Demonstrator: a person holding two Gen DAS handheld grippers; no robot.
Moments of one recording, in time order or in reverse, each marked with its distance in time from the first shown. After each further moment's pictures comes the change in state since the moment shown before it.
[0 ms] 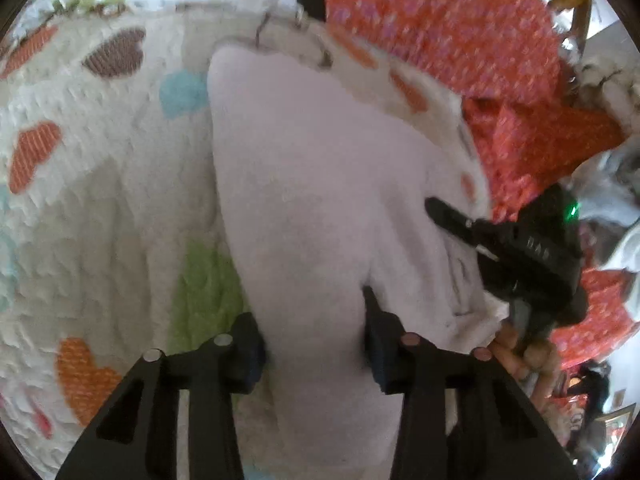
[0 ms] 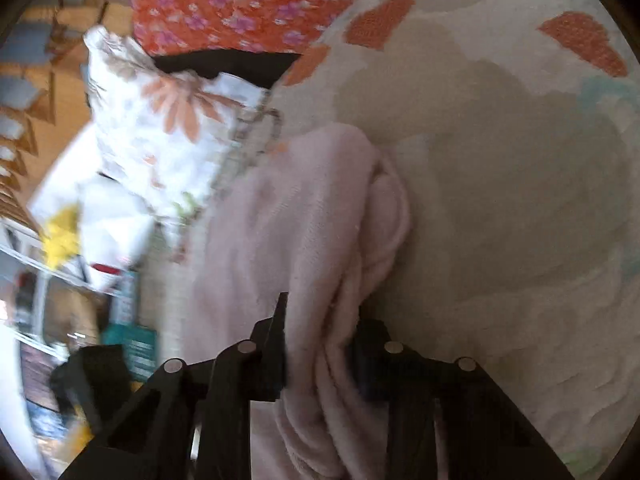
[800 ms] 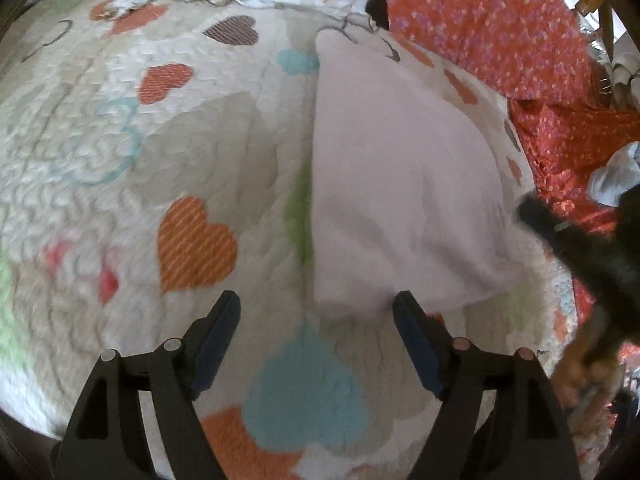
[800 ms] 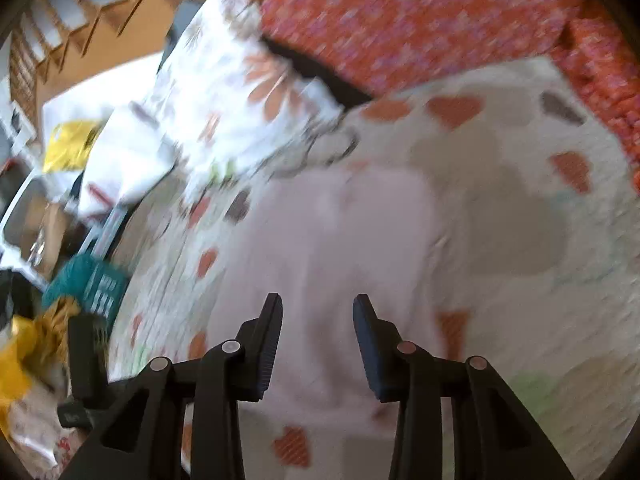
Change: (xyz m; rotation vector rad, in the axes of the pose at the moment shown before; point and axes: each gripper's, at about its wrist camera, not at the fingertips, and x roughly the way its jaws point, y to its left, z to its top) left arm -0.052 0.026 -0.095 -0.068 -0.063 0.239; right arm -0.037 0.084 -0.081 -0.365 -0.023 -0.189
